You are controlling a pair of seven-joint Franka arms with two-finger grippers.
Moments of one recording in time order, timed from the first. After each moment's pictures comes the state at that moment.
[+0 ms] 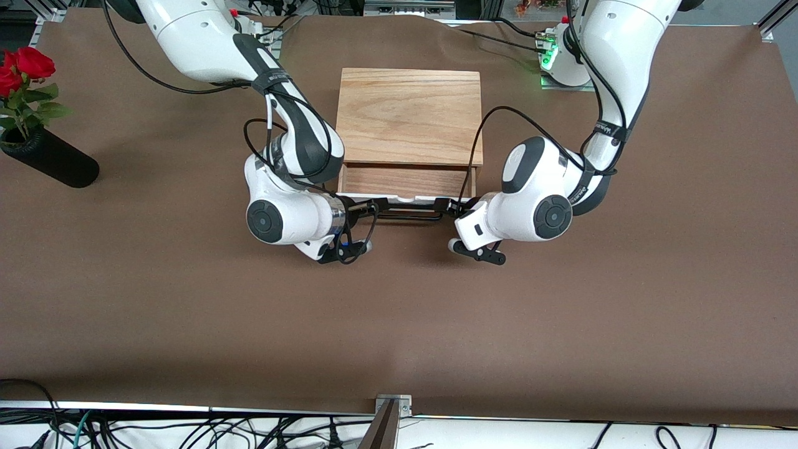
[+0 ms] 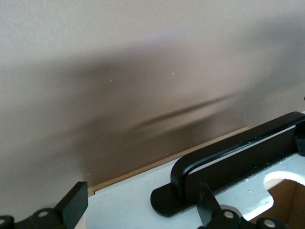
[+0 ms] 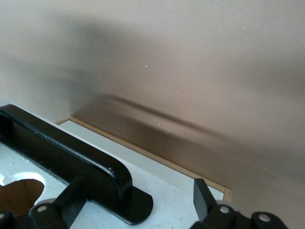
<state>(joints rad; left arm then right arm) -0.31 0.63 -0.19 -1.52 -0.40 1.94 -0.07 0.44 0.74 0.12 -1.35 0.49 1.90 0.12</state>
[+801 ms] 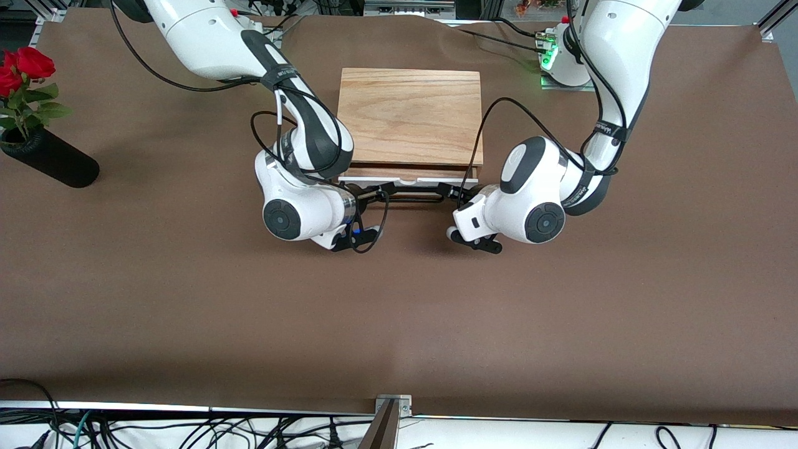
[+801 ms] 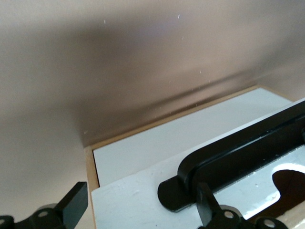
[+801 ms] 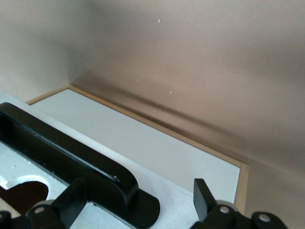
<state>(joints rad) -0.30 0.63 -0.19 -1.52 -0.40 1.77 -0.07 0.47 0.74 0.12 -1.35 0.51 1.80 0.12</state>
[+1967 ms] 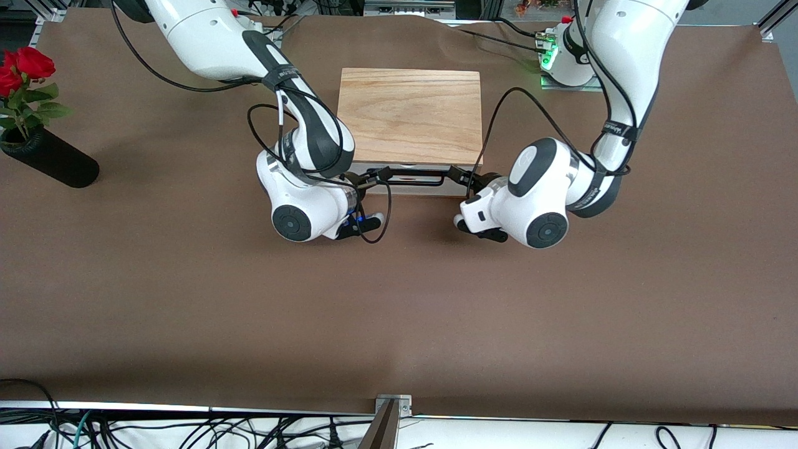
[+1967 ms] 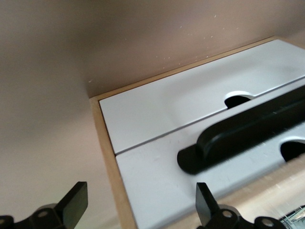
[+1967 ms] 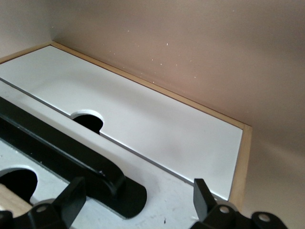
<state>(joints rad) -0.27 0.61 -0.18 -1.49 -0.40 1.56 -0.07 0.47 0.74 0.12 -1.36 0.51 1.67 0.12</state>
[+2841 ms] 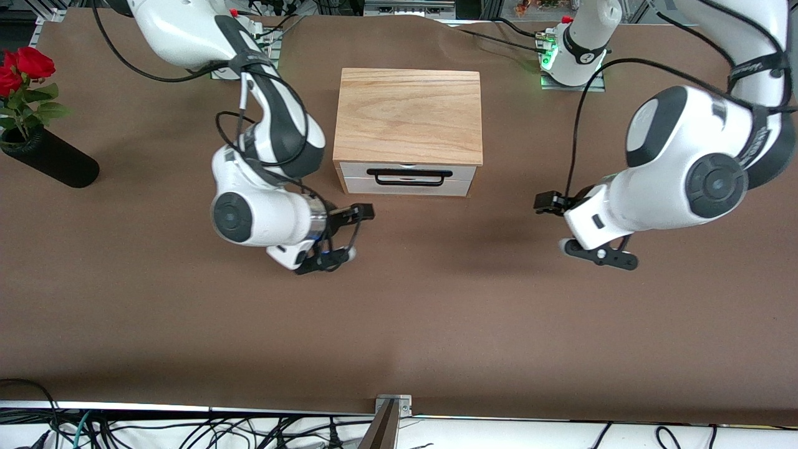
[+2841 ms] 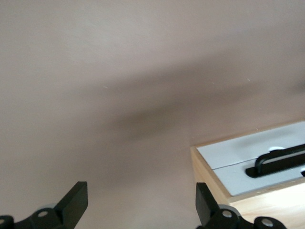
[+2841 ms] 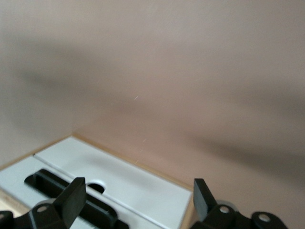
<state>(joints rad) -0.11 0.45 -0.17 -1.29 -0.08 1.55 -0.07 0.45 0.71 -0.02 -1.18 0.45 1.80 0.12</state>
